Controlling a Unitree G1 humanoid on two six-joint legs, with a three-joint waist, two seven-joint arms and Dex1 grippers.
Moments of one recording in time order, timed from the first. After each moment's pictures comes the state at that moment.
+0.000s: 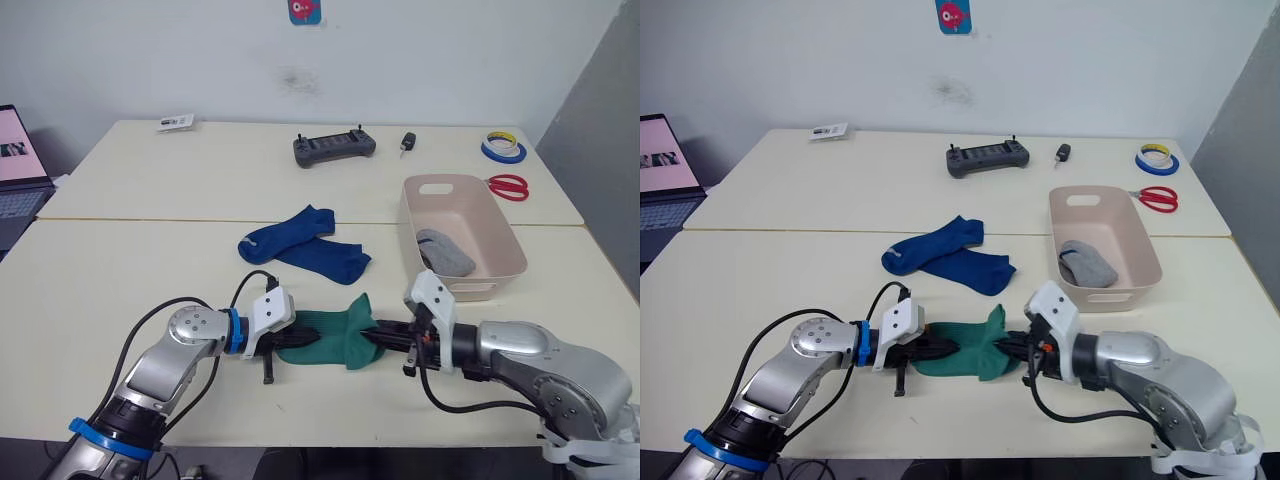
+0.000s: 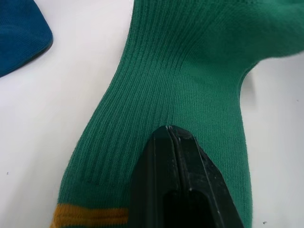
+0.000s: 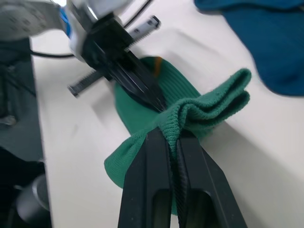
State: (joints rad) left arm -0.23 0.68 -0.23 -0.10 -0.24 0.30 -1.10; right arm -0.28 -0.46 0.13 -0.72 0.69 1.20 0.53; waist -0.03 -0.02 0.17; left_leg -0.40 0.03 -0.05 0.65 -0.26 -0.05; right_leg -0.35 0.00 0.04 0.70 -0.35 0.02
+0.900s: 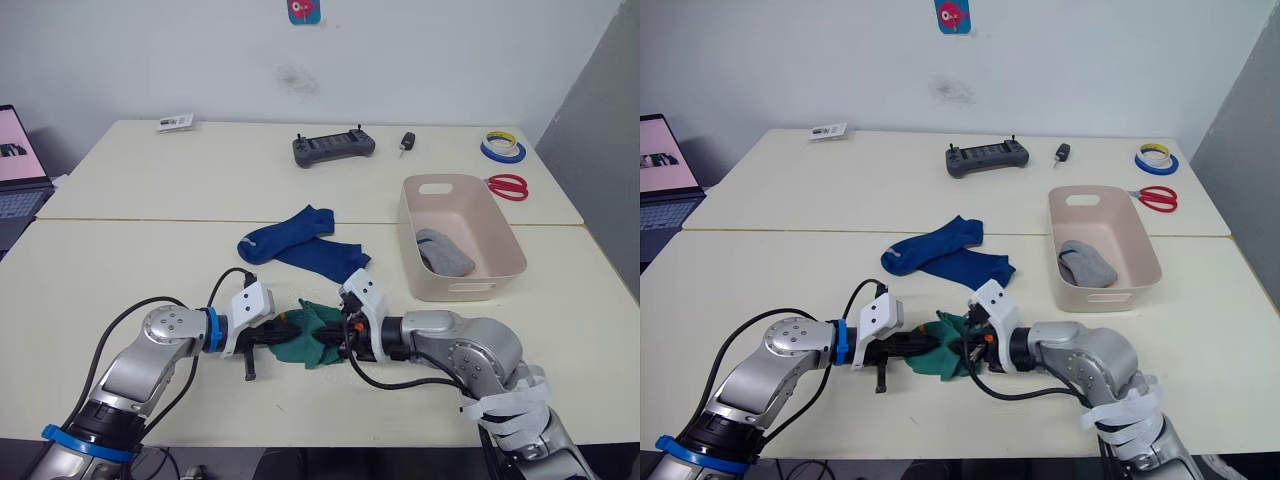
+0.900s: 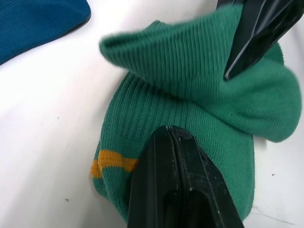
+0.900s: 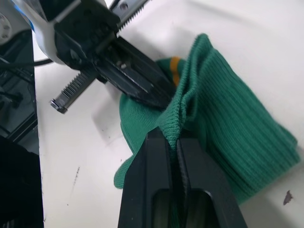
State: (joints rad) left arm -0.20 0.74 -0.16 -0.09 -0.27 0.30 -1.10; right arm -0.42 -0.23 0.34 -0.39 0.58 1.18 0.43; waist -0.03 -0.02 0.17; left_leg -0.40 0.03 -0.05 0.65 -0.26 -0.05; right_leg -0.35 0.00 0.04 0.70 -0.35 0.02
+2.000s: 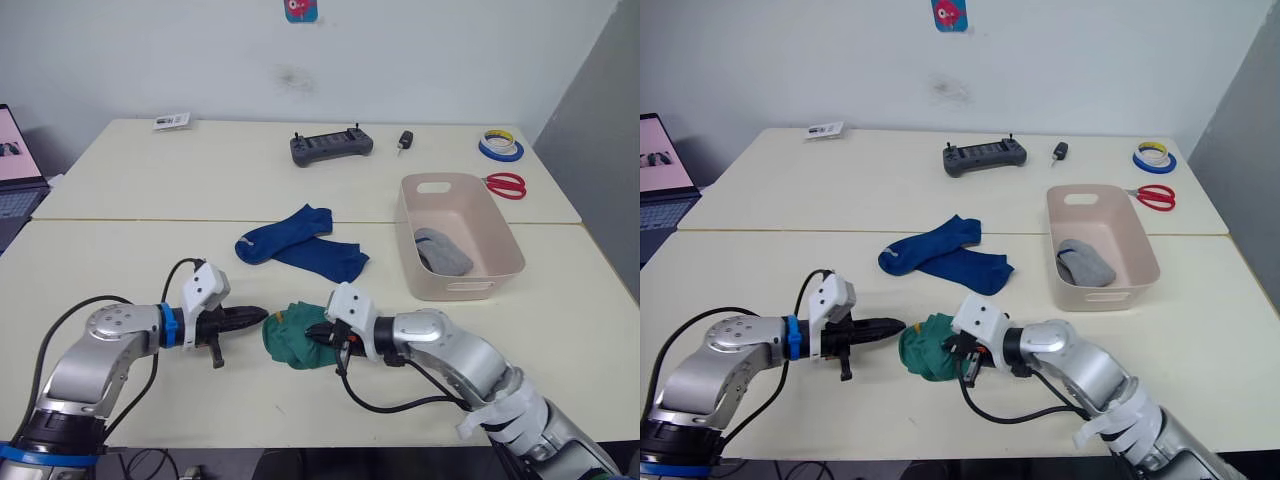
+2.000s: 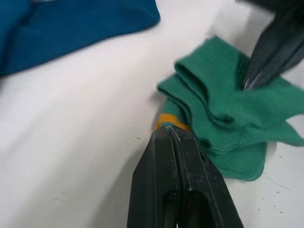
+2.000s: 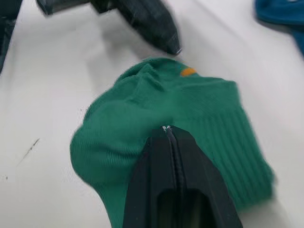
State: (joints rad) left arm -0.14 0.82 0.08 -0.11 -0.43 0.45 -1.10; right arm -0.45 -0.36 0.62 -0.28 0.25 0.67 0.62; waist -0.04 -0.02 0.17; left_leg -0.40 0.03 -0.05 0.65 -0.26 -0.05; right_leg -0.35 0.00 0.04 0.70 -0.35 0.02
